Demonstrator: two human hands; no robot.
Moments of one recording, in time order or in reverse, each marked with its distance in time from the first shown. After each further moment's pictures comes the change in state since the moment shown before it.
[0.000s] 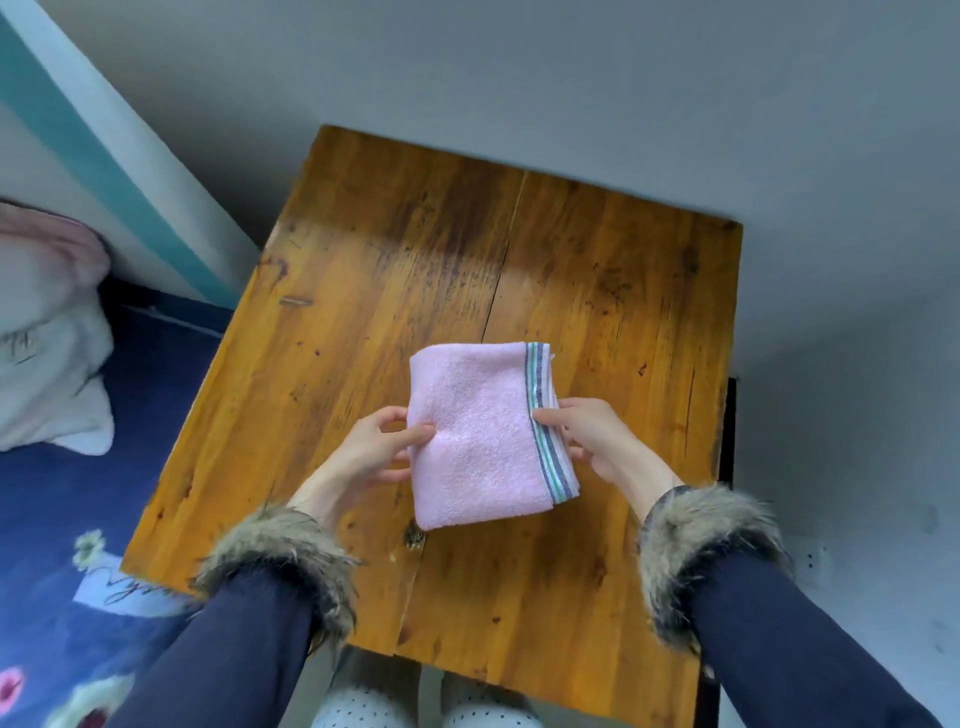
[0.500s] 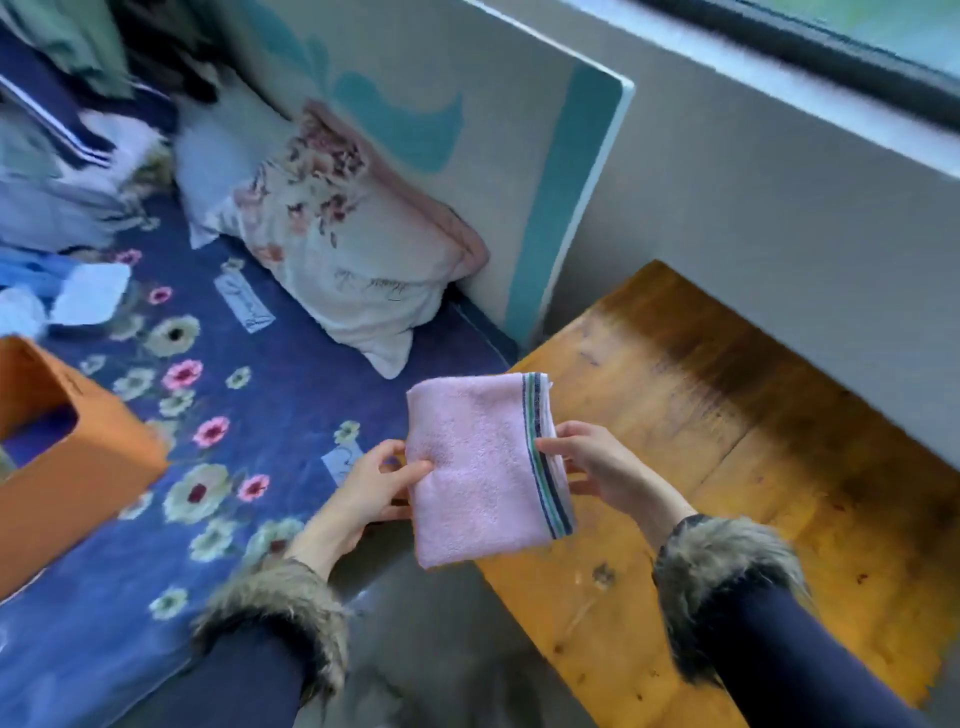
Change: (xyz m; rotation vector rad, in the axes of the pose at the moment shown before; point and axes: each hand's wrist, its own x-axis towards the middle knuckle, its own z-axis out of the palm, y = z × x) left_hand -0.204 -0.127 -0.174 -0.439 0.459 0.180; right_hand -0.120 -0.062 0.248 -0.529 -0.446 -0.256
